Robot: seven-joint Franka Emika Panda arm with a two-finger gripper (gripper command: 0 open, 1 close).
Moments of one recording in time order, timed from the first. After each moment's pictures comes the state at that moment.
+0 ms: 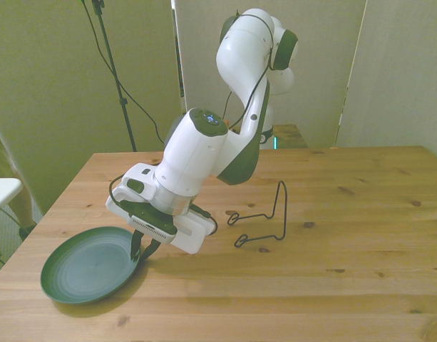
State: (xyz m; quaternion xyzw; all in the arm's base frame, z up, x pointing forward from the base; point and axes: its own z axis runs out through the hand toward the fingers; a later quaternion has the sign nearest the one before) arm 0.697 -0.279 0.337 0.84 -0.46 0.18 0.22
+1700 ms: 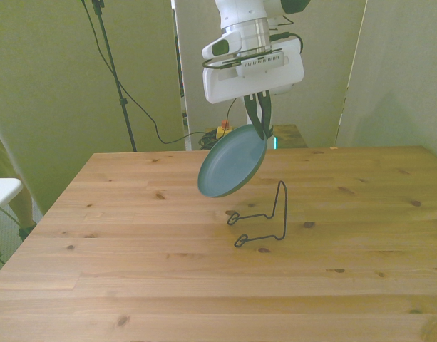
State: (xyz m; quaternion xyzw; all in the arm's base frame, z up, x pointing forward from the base) arm 0.527 -0.105 0.551 0.95 -0.29 0.08 -0.12
